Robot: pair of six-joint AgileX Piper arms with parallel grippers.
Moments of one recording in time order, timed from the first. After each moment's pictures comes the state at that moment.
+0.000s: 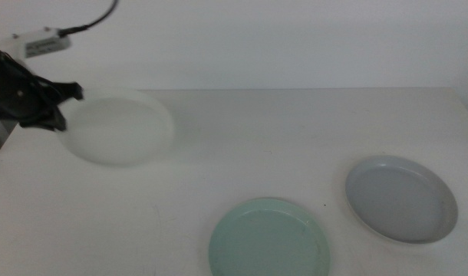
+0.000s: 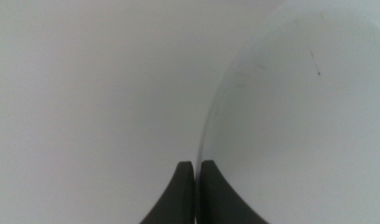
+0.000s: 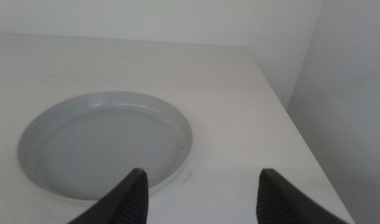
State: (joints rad) left arm 0.10 1.73 -1.36 -0.21 0.81 0.02; right arm -0.10 -0.01 0.03 -0.07 0.30 0.01
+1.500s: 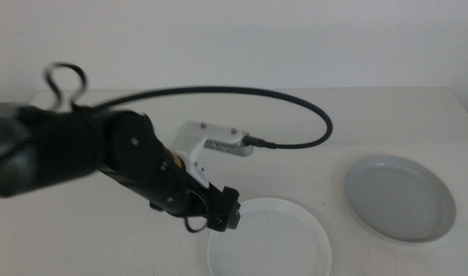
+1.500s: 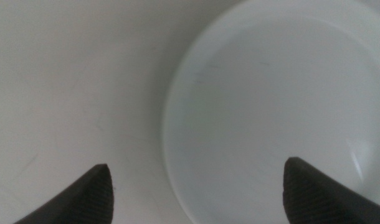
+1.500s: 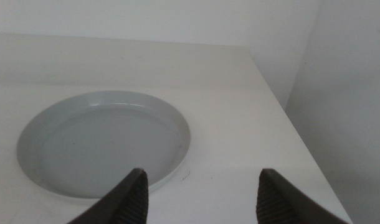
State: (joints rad) left arm -0.58 1.60 -0.98 -0.37 0.58 0.13; right arm -0.10 -0.01 0.03 -0.07 0.30 0.01
